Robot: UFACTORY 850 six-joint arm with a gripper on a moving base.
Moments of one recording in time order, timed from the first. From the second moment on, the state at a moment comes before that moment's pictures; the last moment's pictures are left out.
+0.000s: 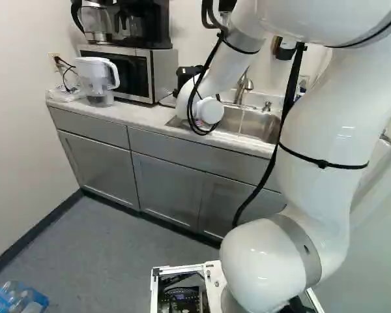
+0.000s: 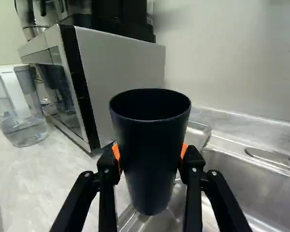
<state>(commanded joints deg) 9.6 -9.5 -44.8 -0.9 51.3 0.0</state>
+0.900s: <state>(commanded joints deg) 2.2 -8.4 -43.6 -0.9 51.3 0.0</state>
